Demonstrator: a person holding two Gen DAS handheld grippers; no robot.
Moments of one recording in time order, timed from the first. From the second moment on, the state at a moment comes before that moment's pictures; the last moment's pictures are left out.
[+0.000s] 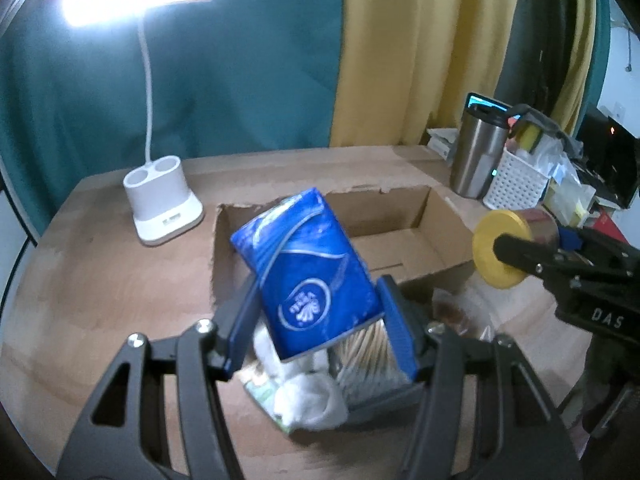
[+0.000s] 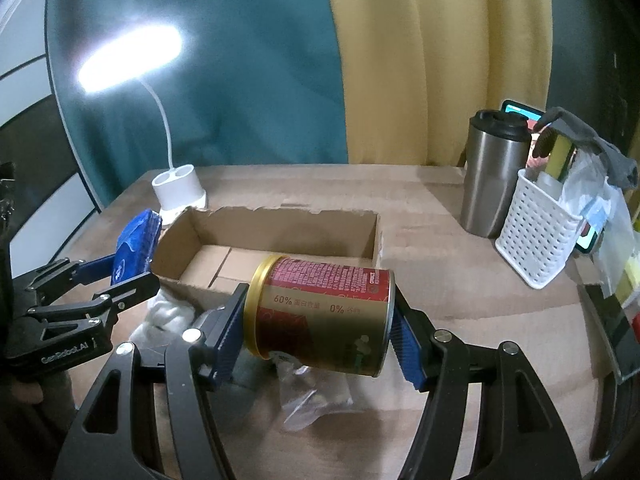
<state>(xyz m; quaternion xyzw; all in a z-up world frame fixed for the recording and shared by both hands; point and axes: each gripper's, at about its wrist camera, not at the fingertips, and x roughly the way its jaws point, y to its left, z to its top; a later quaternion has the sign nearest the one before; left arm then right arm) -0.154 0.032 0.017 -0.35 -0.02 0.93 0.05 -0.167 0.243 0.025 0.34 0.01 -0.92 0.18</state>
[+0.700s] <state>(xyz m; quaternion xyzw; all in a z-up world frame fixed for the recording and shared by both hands) -0.195 0.054 0.016 -0.35 0.00 0.93 0.07 -0.209 0.246 0.023 0.34 0.01 -0.92 0.18</state>
